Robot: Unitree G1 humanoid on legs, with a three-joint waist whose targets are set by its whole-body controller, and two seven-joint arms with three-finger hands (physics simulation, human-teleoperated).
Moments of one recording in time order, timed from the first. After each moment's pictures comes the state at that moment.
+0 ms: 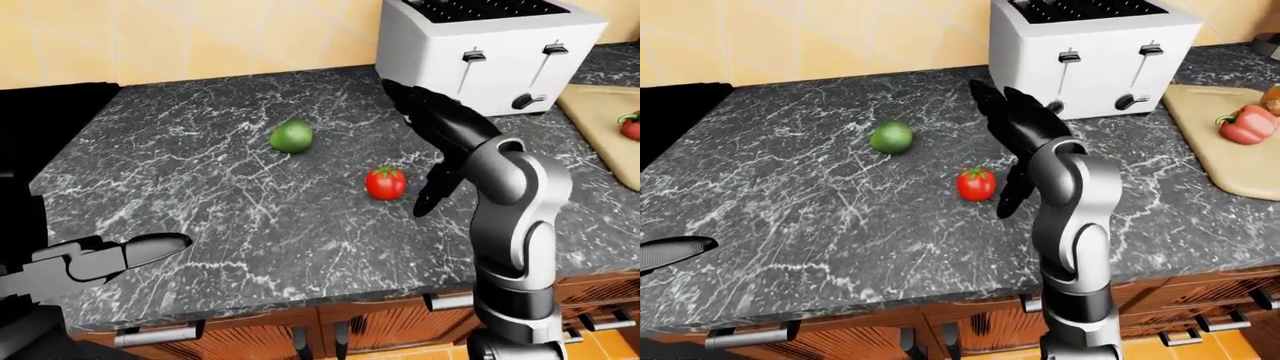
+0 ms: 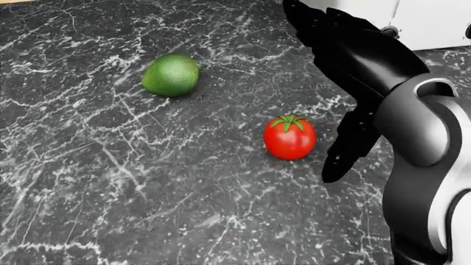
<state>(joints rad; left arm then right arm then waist) 0.06 0.56 0.43 -1.03 -0.54 0.25 0.42 -0.67 -0.21 -0.04 -0.34 -1.10 0.29 0.99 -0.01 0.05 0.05</state>
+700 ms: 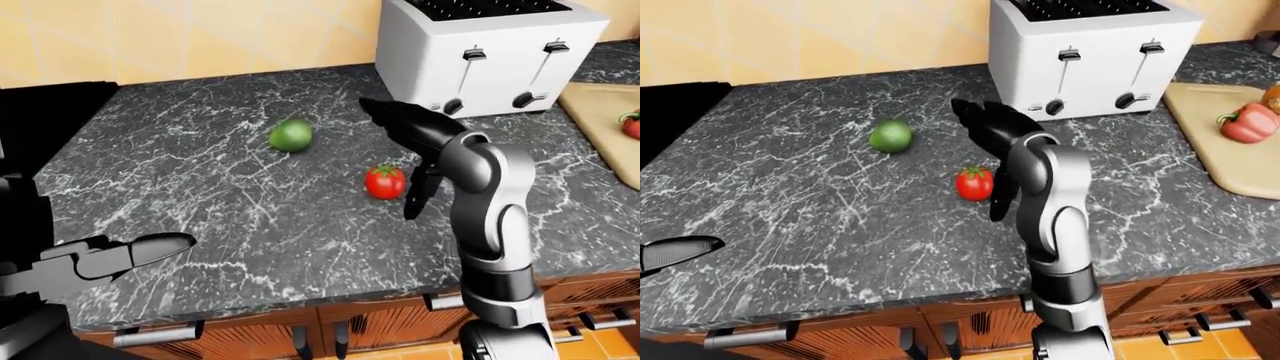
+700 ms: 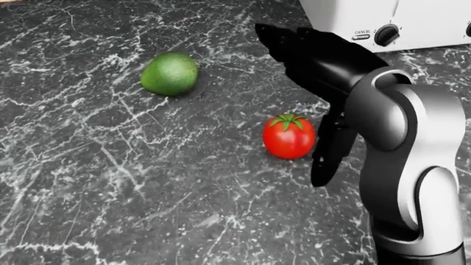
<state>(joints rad) 0.05 0.55 0.42 -1.03 -0.52 0.27 0.40 -0.73 -0.18 -0.01 -0.19 -1.13 0.21 1.04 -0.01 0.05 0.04</state>
